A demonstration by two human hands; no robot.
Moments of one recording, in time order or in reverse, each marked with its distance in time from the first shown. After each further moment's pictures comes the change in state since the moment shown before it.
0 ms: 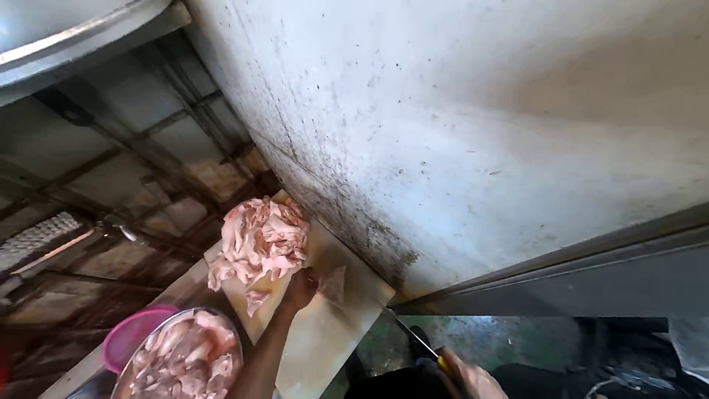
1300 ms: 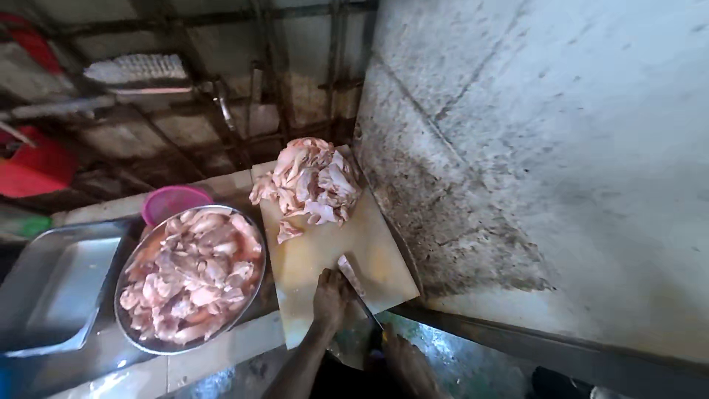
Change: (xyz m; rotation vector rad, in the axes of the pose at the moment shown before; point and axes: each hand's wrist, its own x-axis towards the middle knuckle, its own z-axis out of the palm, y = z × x) left_hand -0.099 0.000 0.134 -0.193 0.556 -0.297; right_hand 0.056 -0.127 0.050 -0.489 -0.404 0.004
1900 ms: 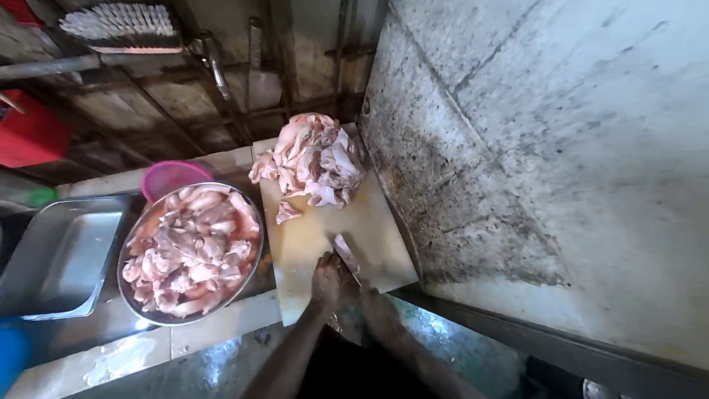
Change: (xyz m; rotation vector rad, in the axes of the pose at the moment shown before) left_hand 0.007 0.002 0.004 0.093 0.004 0.045; right_hand 0.054 -0.045 -0.020 -0.047 -0.009 -0.038
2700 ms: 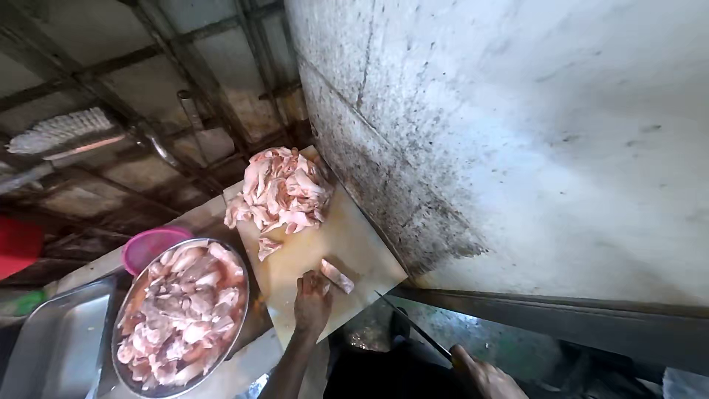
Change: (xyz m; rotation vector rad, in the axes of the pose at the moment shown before) left_hand 0.000 -0.018 -0.016 0.240 0.013 0.155; right_hand -0.122 0.196 0.046 0.212 0.151 -0.014
